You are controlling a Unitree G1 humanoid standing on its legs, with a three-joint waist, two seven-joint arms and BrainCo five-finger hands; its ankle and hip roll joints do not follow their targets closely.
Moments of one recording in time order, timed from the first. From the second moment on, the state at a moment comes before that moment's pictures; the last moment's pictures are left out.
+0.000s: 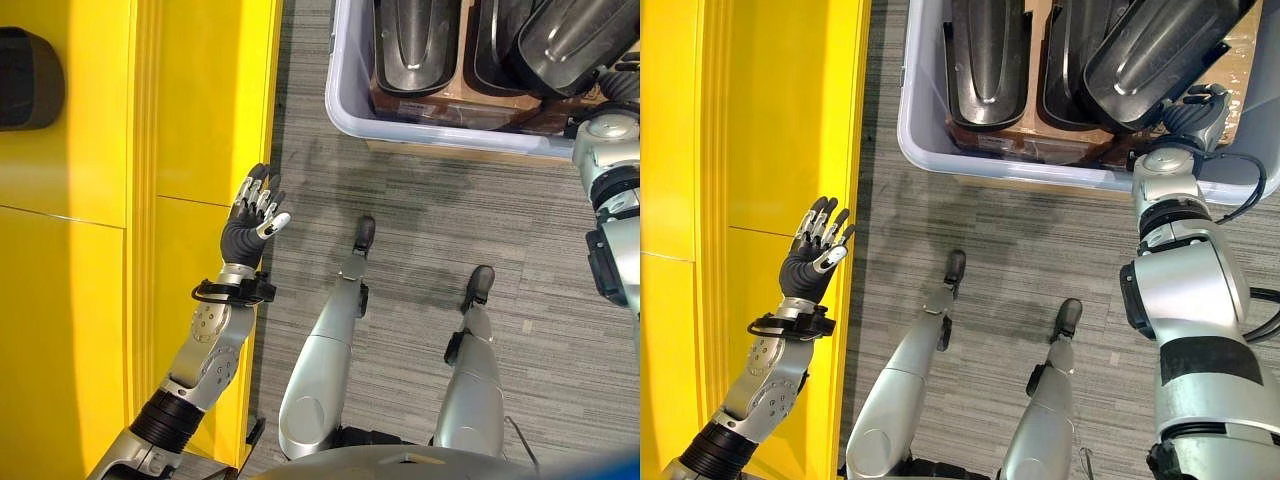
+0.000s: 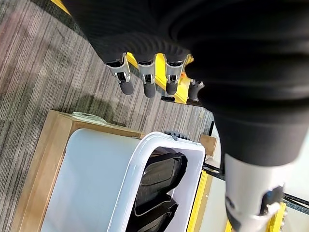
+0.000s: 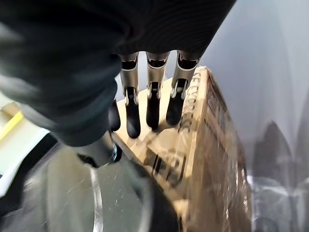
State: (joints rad) left arm -0.06 0.53 -0.31 -0.14 -0.80 -0.36 0.16; right arm -1.38 -0.65 0.37 1.48 0.37 -0.07 -0.51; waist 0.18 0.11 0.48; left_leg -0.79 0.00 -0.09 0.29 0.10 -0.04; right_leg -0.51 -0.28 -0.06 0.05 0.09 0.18
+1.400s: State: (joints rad) left arm 0.03 0.60 -0.21 -0.14 -0.85 -0.32 0.11; right arm -0.87 -0.47 0.11 0.74 0.56 -0.21 -0.56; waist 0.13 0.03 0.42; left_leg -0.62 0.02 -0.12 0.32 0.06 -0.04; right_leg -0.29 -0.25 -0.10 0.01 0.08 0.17
